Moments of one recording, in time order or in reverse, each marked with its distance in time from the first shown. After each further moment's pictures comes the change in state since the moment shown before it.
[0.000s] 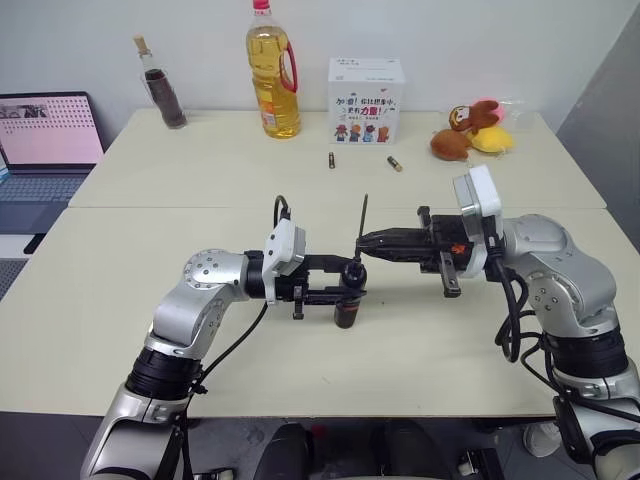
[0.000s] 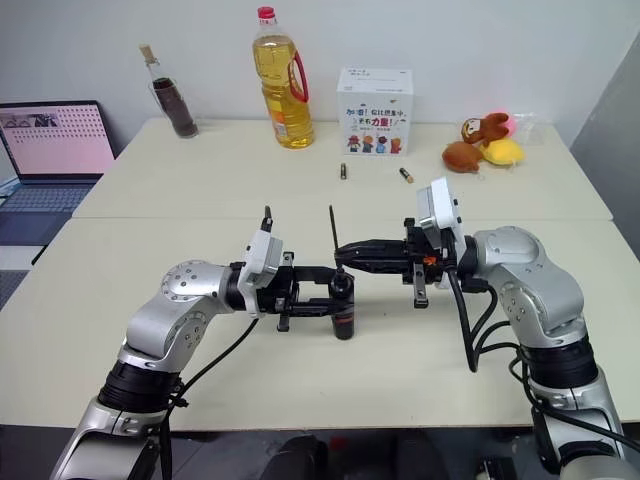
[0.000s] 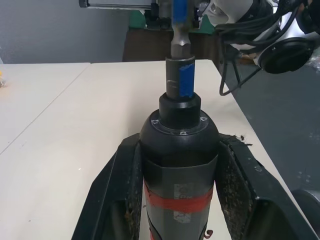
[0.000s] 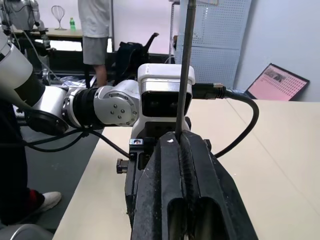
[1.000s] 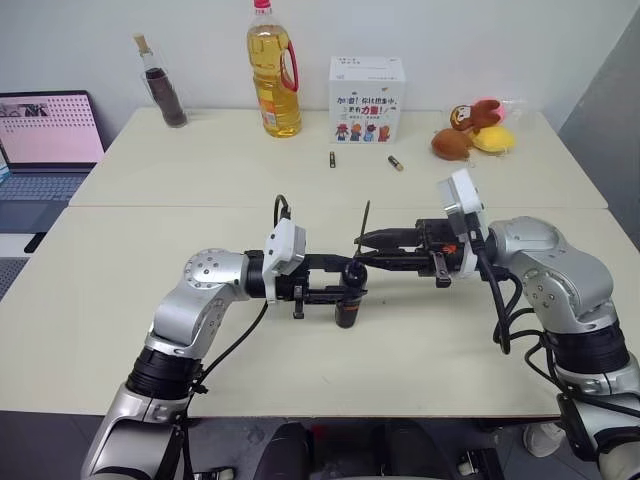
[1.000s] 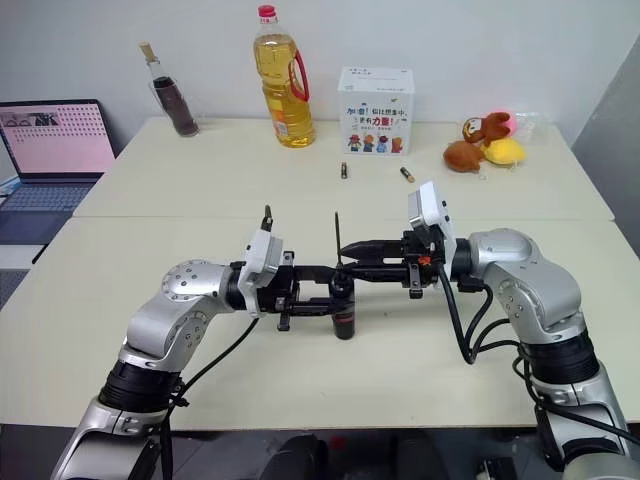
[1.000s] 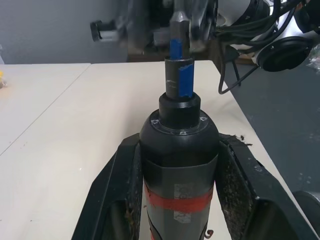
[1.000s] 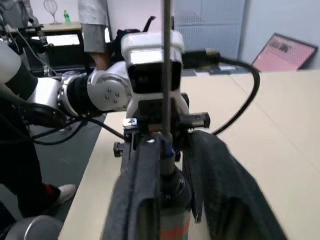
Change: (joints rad) left arm -0.006 -0.004 -0.005 0.001 0.003 -0.002 0.001; right arm -0.026 -0.033 0.023 0.032 0.011 0.109 -0.028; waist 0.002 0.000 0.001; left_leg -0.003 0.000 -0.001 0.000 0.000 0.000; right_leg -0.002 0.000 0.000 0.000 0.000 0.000
